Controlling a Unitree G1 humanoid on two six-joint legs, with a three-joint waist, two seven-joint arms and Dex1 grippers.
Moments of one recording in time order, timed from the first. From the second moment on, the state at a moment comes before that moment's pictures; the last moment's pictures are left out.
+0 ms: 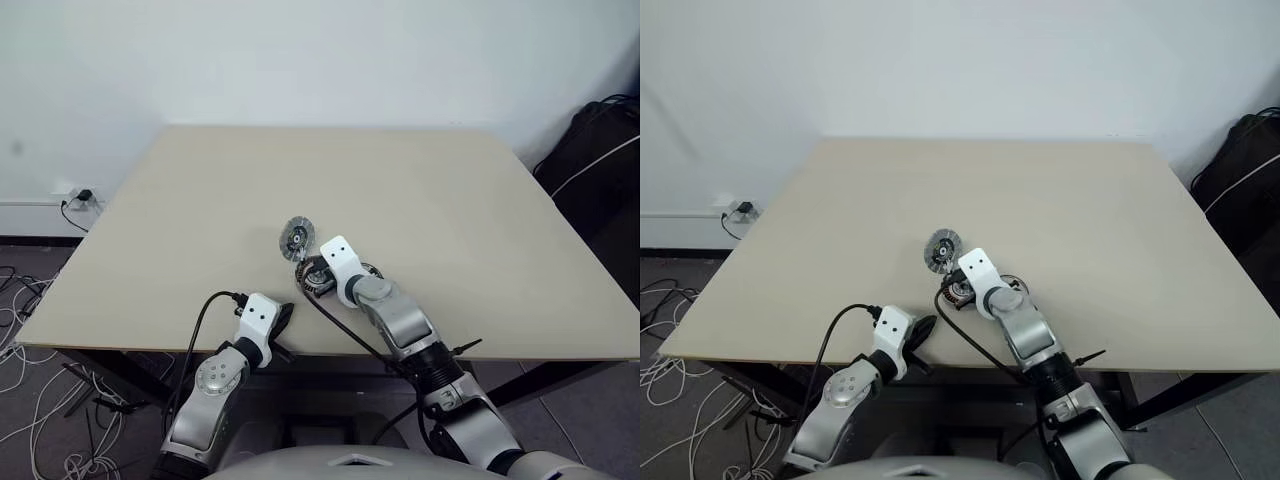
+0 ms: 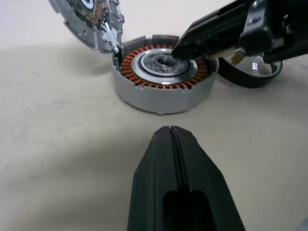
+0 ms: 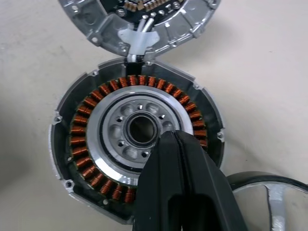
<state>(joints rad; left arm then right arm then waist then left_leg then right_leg) 0.18 0.16 -0.25 -0.05 -0.02 0.12 -0.37 -0.38 -0.07 0.33 0.14 -0.07 0.77 0.23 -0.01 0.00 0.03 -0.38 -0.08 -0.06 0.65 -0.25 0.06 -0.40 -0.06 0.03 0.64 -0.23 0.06</state>
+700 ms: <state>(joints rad) 0.19 0.16 -0.25 -0.06 -0.02 0.13 -0.36 -0.39 -0.03 0.33 0.23 -0.07 0.68 0.24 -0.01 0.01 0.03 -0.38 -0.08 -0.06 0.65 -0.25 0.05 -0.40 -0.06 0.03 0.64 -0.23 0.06</state>
